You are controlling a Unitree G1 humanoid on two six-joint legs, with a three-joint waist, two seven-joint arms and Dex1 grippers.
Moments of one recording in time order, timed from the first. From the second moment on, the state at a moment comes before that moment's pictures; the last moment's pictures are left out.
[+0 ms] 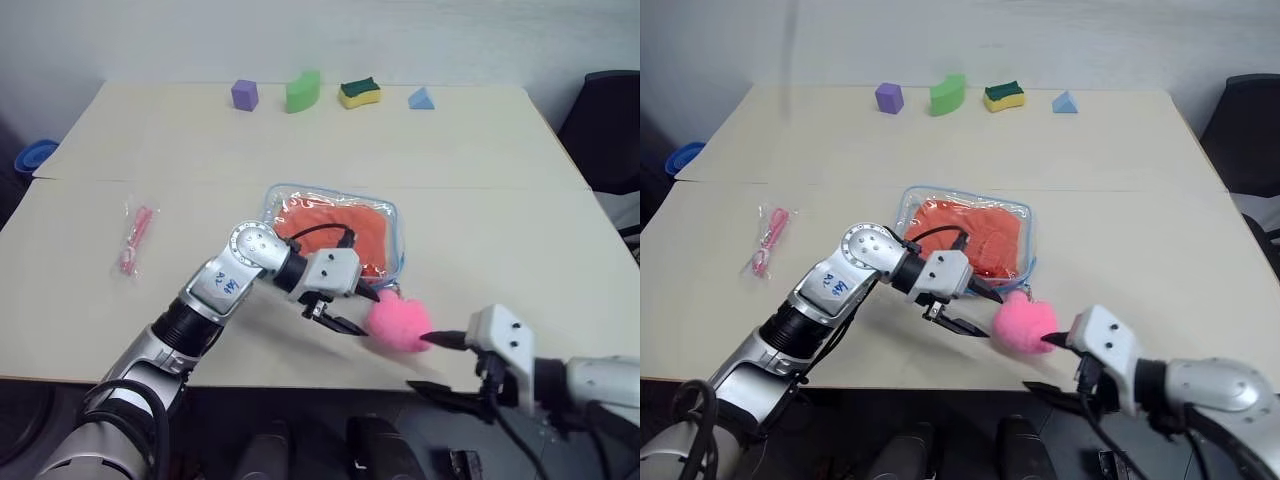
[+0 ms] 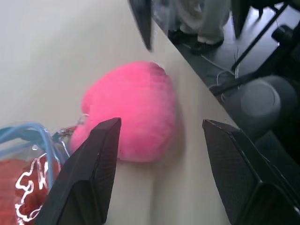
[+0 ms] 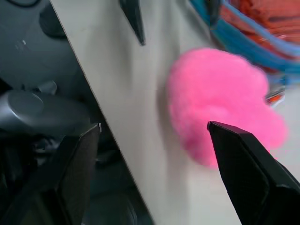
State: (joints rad) left arm -0.79 0.45 -0.50 0.06 -0.14 0.16 -1.28; right arm 0.18 -1.03 -0.36 -0.84 0.70 0.79 0.86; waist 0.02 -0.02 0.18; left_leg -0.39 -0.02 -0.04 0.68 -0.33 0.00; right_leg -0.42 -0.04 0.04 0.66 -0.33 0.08
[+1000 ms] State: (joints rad) left arm -0.68 0.46 -0.47 0.07 0.02 0.03 -1.19; right arm -0.66 -0.84 0.31 0.16 -0.08 -0.18 1.07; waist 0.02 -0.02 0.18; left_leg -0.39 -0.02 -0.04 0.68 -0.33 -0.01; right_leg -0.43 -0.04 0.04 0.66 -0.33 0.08
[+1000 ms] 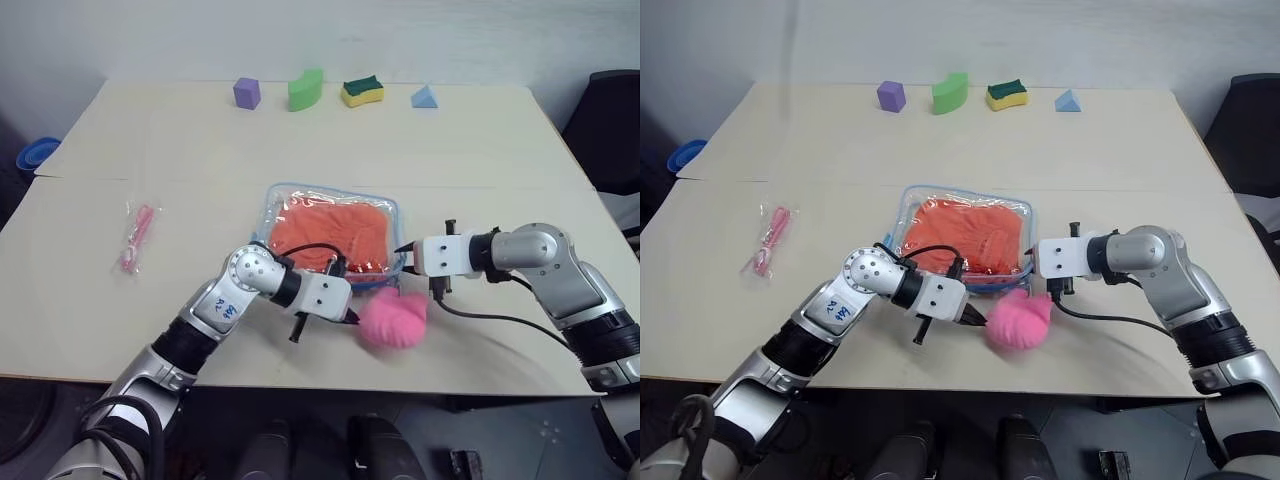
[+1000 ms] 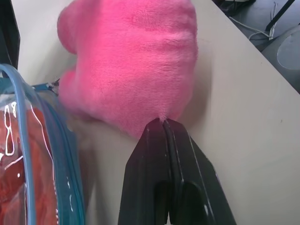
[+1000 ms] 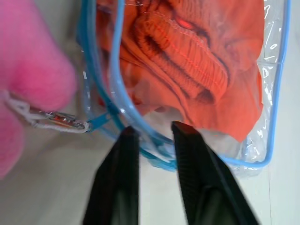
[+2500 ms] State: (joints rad) left arm -0.82 0.40 -0.43 0.09 -0.10 0.08 -1.23; right arm -0.70 -0.80 0.26 0.36 -0.14 -0.28 1.06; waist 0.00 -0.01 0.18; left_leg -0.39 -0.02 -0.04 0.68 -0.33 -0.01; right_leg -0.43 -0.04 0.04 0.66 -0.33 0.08
